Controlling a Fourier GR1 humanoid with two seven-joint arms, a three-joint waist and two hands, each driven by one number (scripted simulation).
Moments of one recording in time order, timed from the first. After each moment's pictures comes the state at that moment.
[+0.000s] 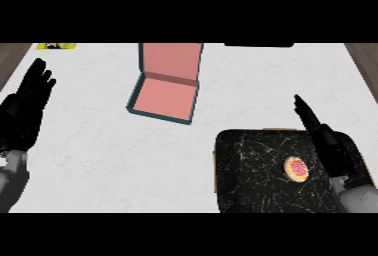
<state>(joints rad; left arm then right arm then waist) -0.24 0.57 -0.11 -1.56 0.30 0.34 0.20 -0.15 -0.52 0.32 -1.42 -0.15 -0.20 -0.07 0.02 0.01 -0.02</state>
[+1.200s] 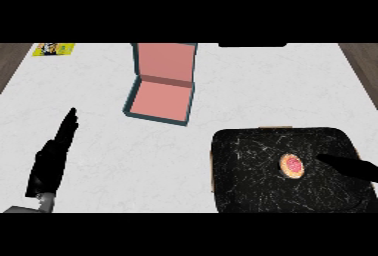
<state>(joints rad) -0.01 0.47 -0.24 -1.51 0.11 0.35 0.06 0.04 -0.69 0.11 -1.69 0.05 -0.46 0.13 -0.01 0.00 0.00</state>
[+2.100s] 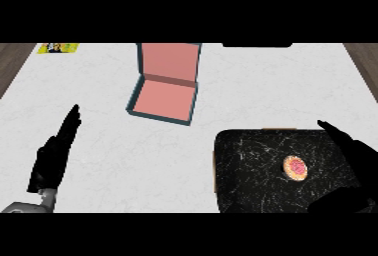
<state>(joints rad) -0.03 0.44 -0.21 -1.50 0.08 0.30 0.06 -0.07 -0.84 0.37 -1.96 0.12 0.01 0.89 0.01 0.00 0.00</state>
